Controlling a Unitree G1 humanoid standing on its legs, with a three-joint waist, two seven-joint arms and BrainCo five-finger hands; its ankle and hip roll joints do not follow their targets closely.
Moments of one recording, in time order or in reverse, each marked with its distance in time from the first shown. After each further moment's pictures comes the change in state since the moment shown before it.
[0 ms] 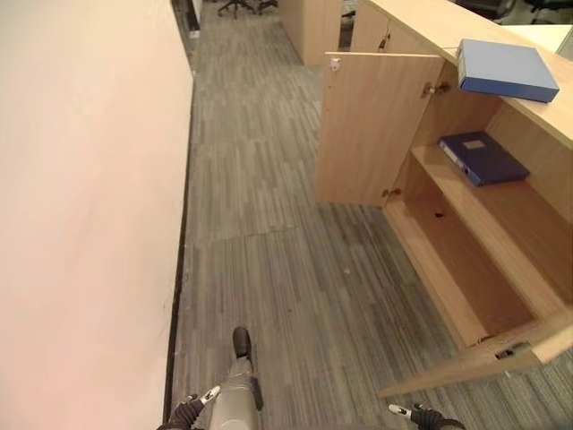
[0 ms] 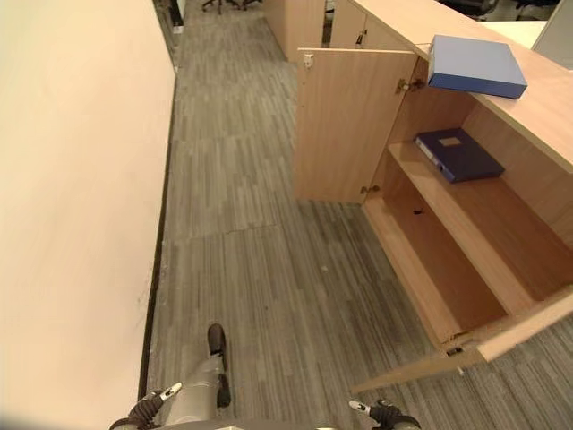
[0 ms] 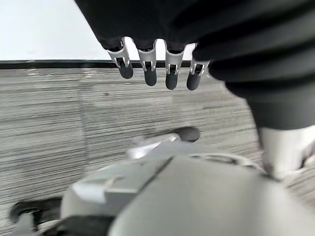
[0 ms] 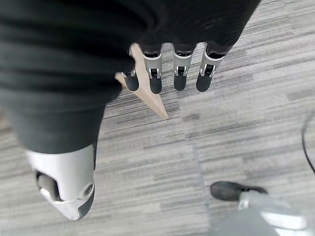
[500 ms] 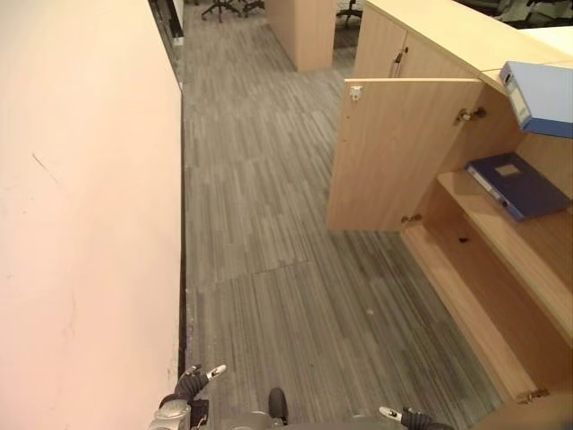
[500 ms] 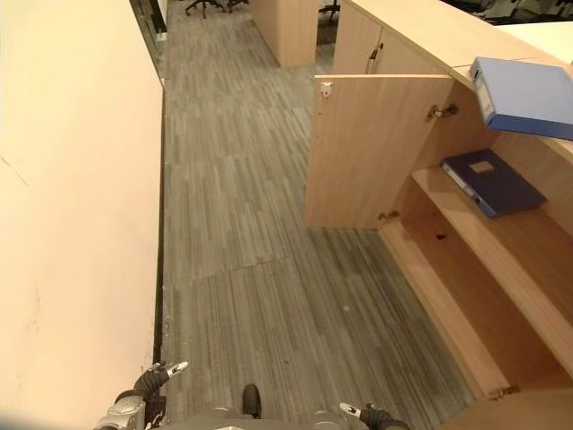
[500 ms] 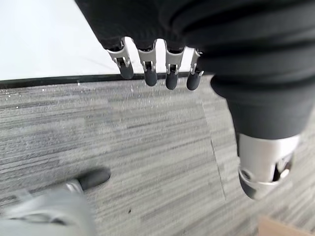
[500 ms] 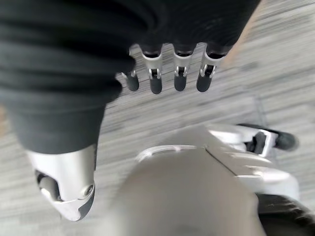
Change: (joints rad) left arm -0.062 0.005 -0.086 -0.017 0.010 0.002 -0.003; right arm 0.039 0.016 -0.030 -0.081 0.002 -0.002 0.007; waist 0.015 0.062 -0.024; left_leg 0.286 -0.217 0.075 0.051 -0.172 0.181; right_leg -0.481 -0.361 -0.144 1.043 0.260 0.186
